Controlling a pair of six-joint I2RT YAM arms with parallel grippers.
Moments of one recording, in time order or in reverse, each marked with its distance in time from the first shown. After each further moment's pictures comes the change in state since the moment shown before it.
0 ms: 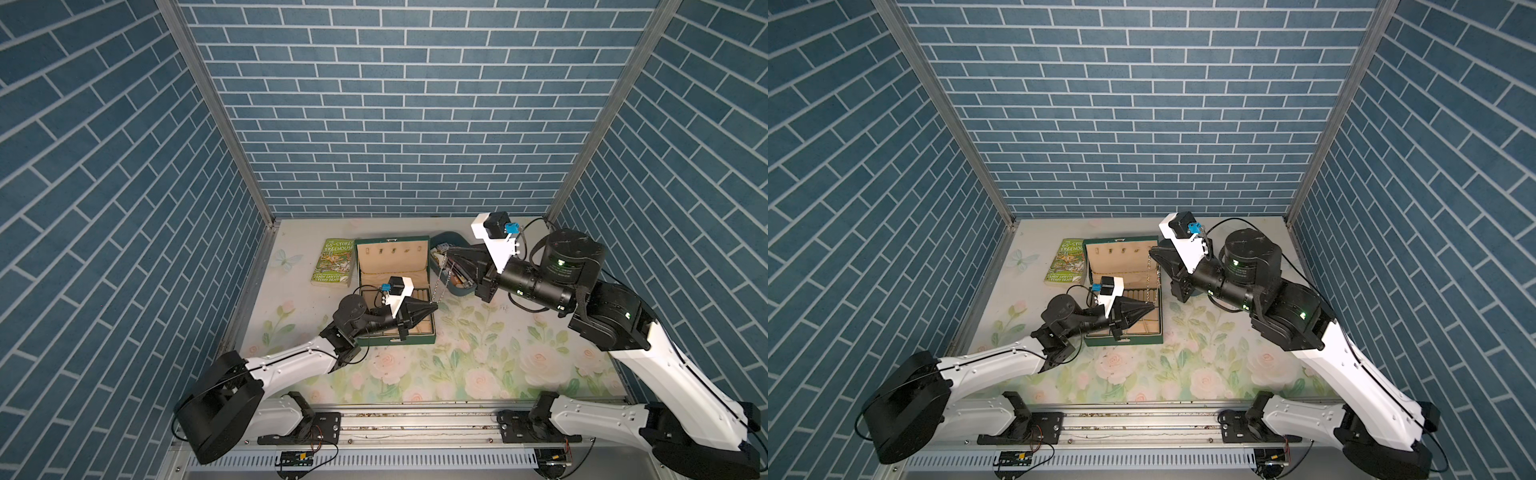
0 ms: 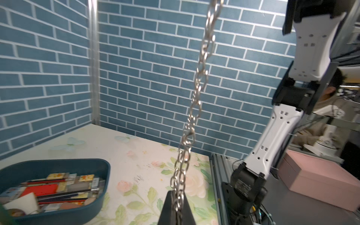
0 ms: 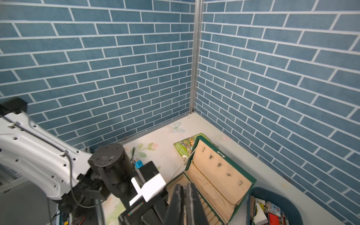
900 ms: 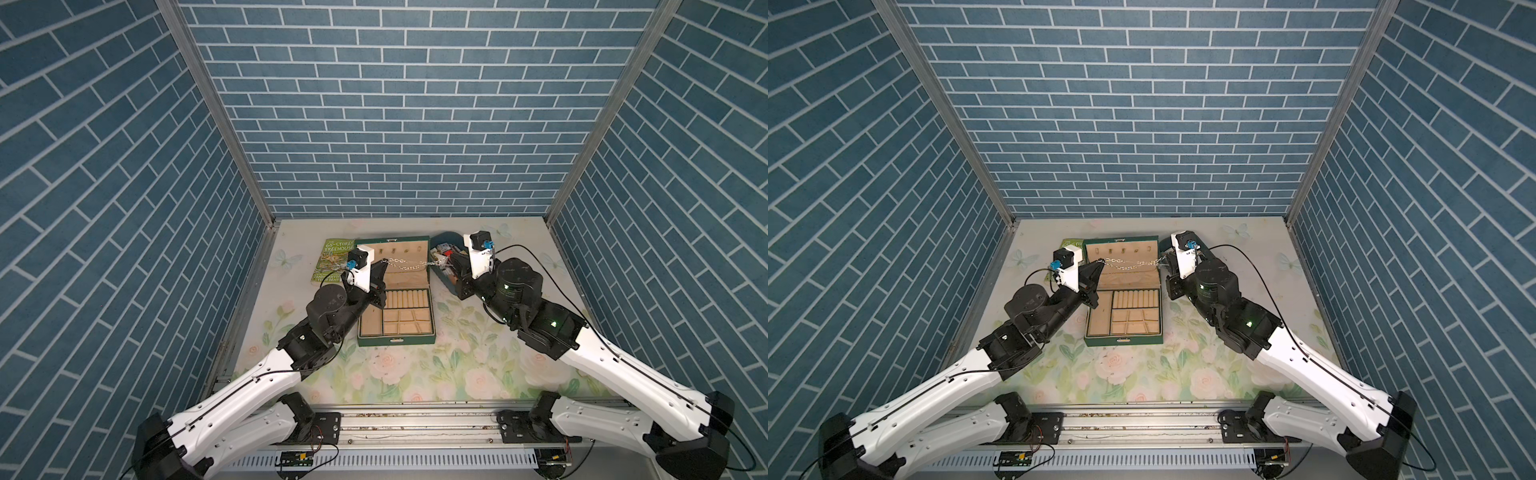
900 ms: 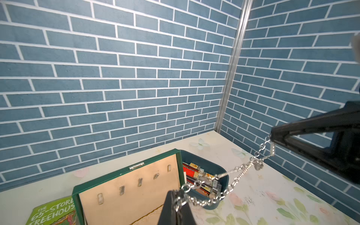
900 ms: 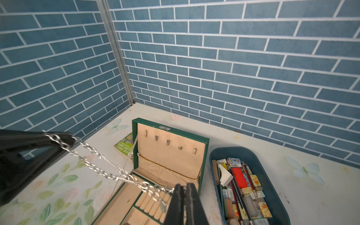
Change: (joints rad) left arm 0.000 -0.314 0.228 -0.673 -0.803 0.167; right arm -0.066 -0.018 -0.509 0.431 0.370 0.189
